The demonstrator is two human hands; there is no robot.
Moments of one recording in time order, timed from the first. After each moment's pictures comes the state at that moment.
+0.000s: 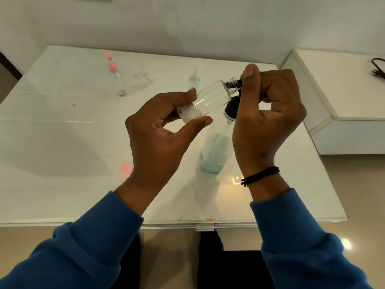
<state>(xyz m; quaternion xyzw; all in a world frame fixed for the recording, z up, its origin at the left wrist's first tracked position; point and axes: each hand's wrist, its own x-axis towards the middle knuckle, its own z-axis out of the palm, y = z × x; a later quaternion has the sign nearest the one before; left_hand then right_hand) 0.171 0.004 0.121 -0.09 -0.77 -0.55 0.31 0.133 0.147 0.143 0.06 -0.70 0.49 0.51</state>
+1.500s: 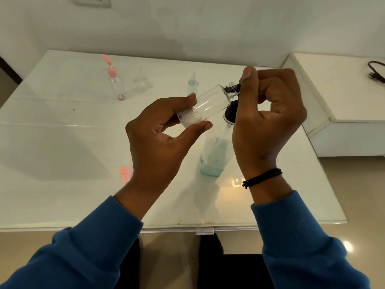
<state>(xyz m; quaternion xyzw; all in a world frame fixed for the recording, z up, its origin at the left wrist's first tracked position) 0.172 0.005 0.121 -0.09 -0.77 -0.55 0.30 0.133 0.149 0.149 0.06 -0.72 0.45 0.52</state>
